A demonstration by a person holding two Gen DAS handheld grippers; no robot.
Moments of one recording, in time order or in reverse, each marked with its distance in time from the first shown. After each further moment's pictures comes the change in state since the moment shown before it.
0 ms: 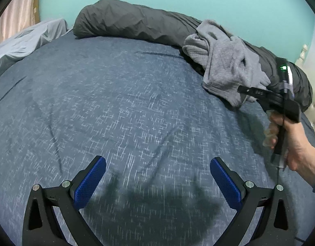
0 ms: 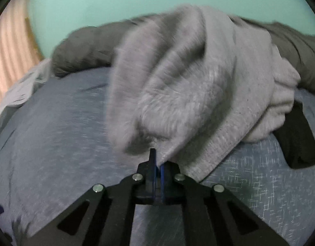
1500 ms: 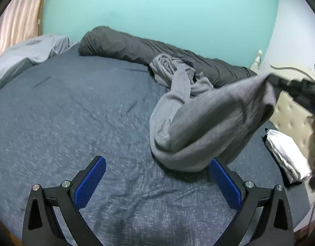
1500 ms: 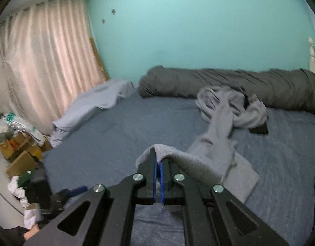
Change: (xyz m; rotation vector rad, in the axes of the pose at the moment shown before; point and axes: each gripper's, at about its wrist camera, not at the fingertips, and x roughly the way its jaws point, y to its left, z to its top) left arm -0.293 -0.029 -0.166 0.024 -0.106 -0.157; right arm -0.467 0.133 -0.115 -0.051 -0.134 0.222
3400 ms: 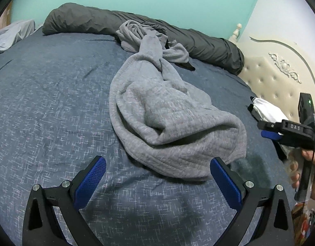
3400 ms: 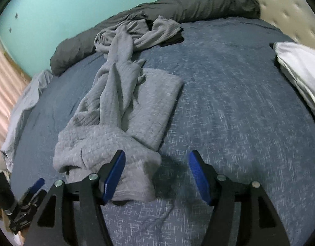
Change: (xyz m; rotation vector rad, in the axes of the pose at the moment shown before) left arm 0.090 -0.031 -0.056 0.090 0.148 -0.192; right arm 0.014 -0.157 -0.168 0.453 0.251 -0.352
